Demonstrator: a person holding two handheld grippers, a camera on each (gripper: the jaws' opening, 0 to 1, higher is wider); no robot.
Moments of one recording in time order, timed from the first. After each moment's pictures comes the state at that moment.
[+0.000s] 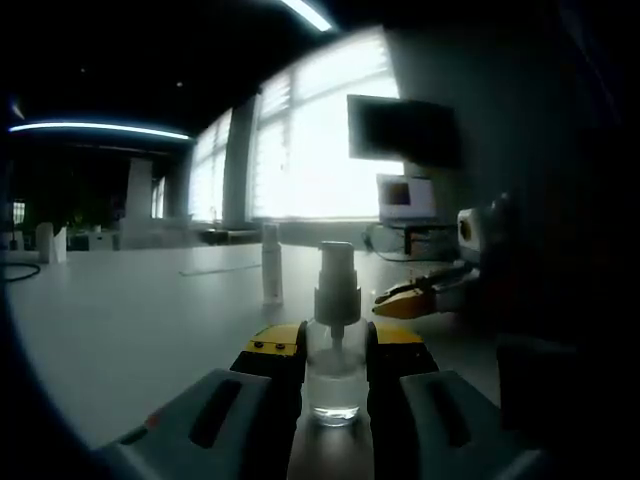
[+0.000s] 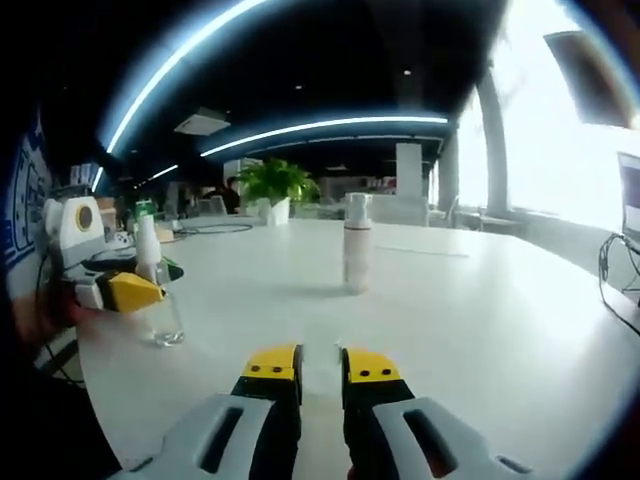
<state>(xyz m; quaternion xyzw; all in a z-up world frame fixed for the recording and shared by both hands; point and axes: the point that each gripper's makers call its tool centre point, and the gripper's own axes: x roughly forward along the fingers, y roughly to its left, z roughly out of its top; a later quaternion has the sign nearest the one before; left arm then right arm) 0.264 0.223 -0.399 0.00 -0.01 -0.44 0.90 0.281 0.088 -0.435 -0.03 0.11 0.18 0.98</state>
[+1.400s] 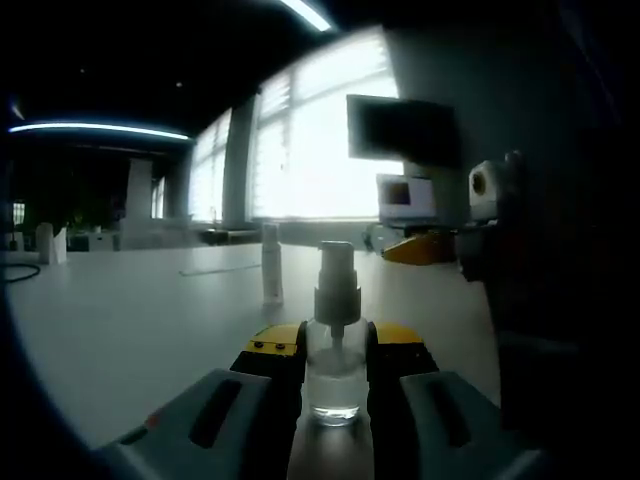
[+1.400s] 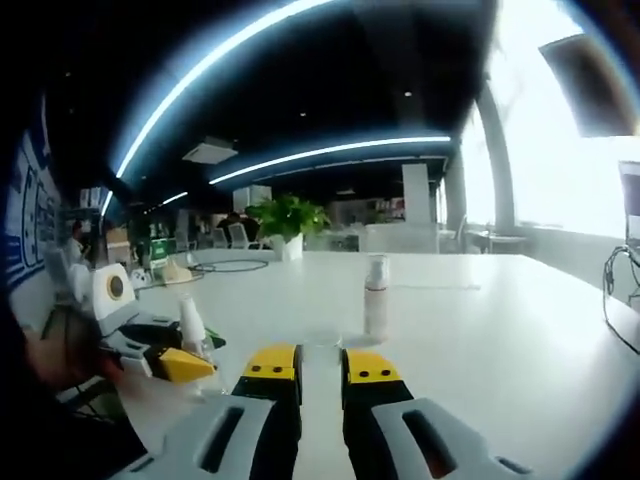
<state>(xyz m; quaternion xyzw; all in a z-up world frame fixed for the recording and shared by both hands) 0.264 0.223 -0.399 0.00 -0.01 -0.44 0.90 0.265 0.107 -0.365 0.01 0.06 0.20 0.98</state>
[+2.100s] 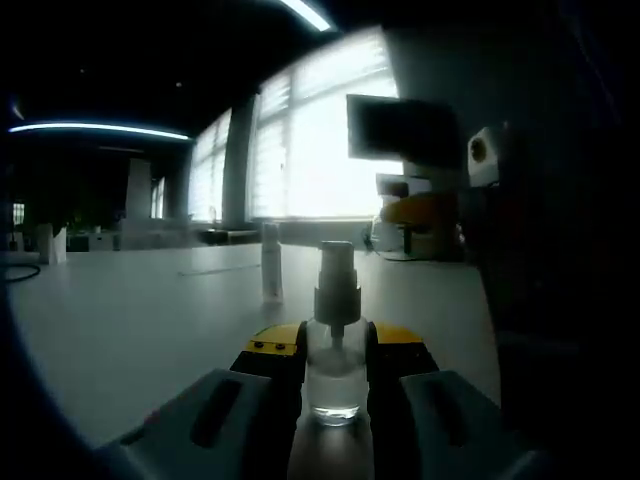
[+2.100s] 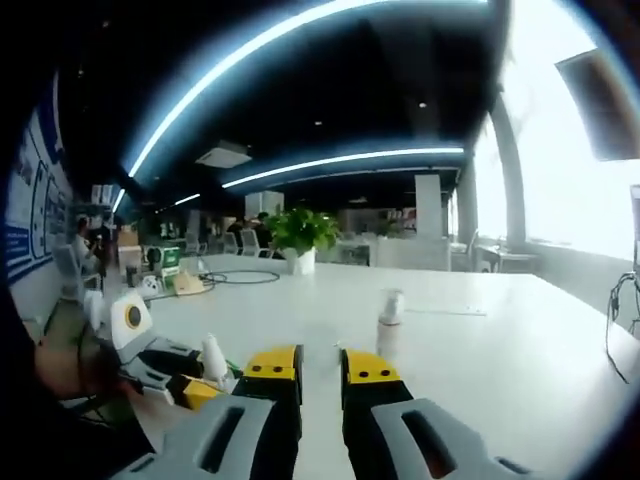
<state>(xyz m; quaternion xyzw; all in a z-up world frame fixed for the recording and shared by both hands) 0.264 0.223 -0.399 0.00 -0.01 -0.44 0.90 0.264 0.120 -0.326 -0.01 0.03 0.22 0.97</state>
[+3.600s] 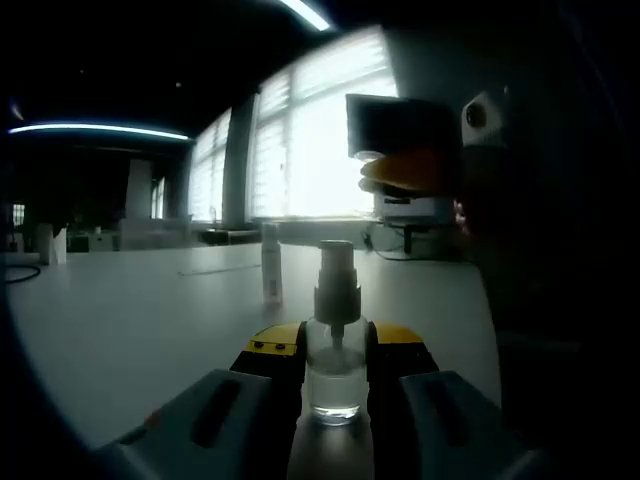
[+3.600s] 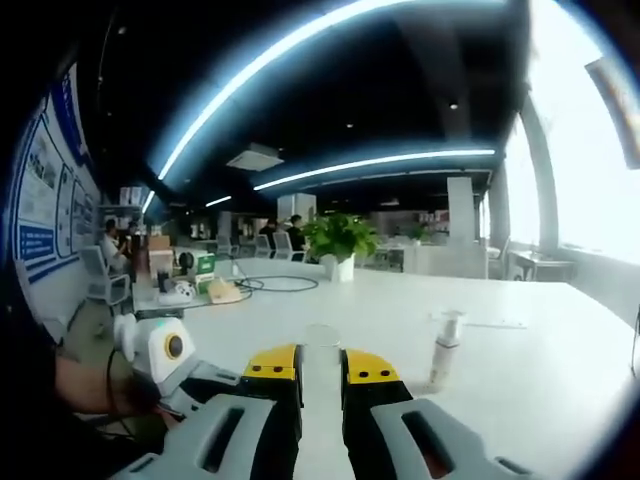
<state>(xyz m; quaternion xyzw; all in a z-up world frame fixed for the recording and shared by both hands) 0.264 0.223 -0.399 0.01 -0.01 -0.44 0.90 0.254 0.182 -0.308 -0.01 0.03 0.30 0.95</state>
